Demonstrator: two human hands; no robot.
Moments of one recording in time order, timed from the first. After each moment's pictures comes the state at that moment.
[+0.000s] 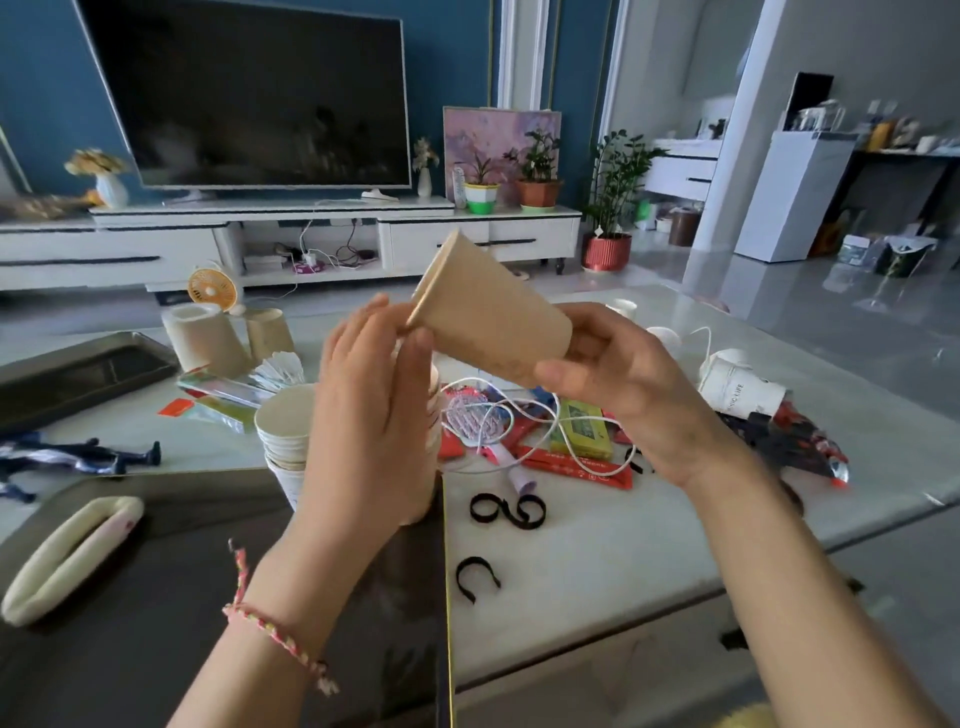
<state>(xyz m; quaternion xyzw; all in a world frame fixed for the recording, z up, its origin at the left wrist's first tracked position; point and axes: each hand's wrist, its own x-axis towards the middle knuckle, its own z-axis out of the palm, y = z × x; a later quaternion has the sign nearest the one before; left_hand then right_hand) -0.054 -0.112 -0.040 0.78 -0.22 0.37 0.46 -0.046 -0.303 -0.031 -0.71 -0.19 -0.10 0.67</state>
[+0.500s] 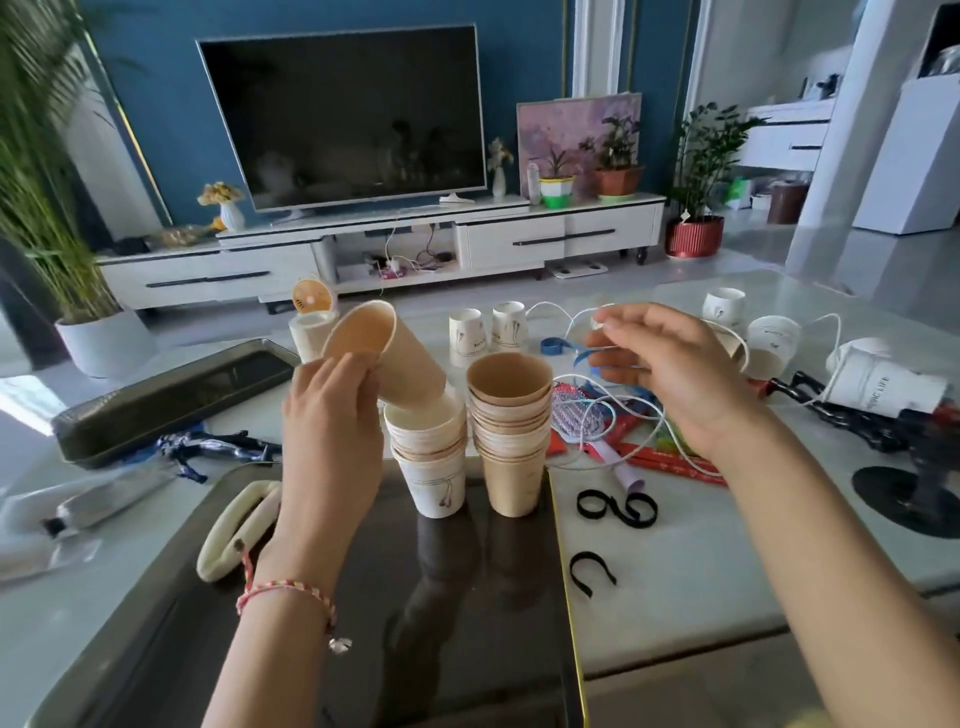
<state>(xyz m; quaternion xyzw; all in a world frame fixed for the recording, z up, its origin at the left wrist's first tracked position) -0.025 -0.011 -0.064 0.88 -0.07 0.39 0.27 -0.007 -0.259 -0.039 -0.69 -0.06 -0.13 0.71</state>
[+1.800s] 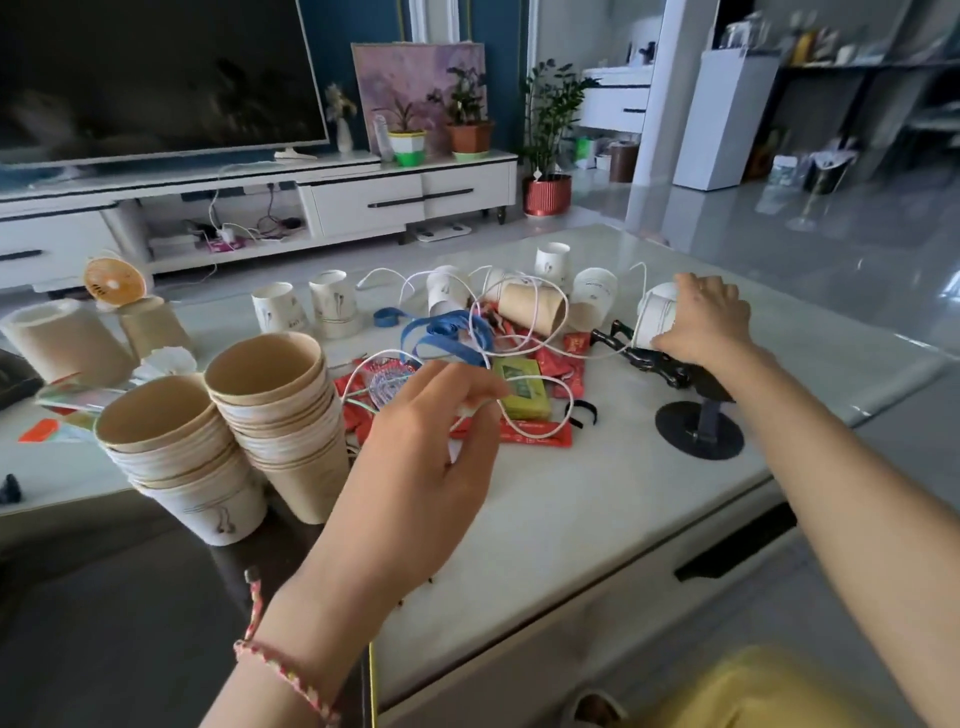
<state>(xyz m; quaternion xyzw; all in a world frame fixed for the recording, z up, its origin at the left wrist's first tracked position) -0.048 -0.183 -0.077 0.81 -0.34 0.16 0.44 0.041 -0.499 -0.096 -0.95 0.28 -0.16 0.05</state>
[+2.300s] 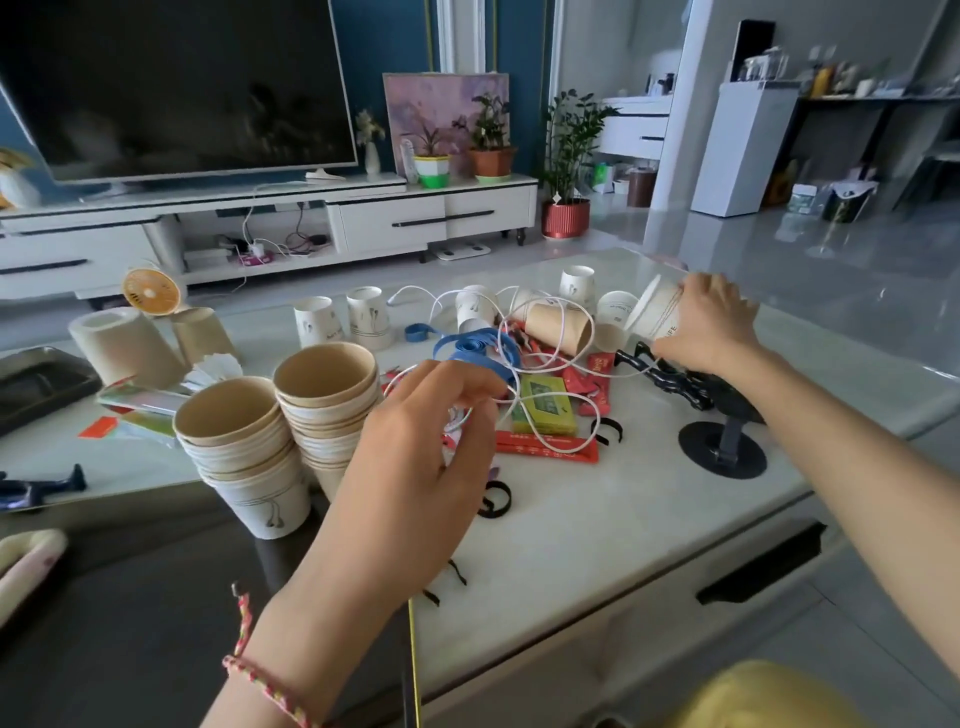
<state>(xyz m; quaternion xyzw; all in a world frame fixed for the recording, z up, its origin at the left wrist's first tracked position) -0.061 -0.152 -0.060 0.80 -0.33 0.19 0.47 0.037 -0.465 -0.068 -0.96 0.23 -0.18 0.03</state>
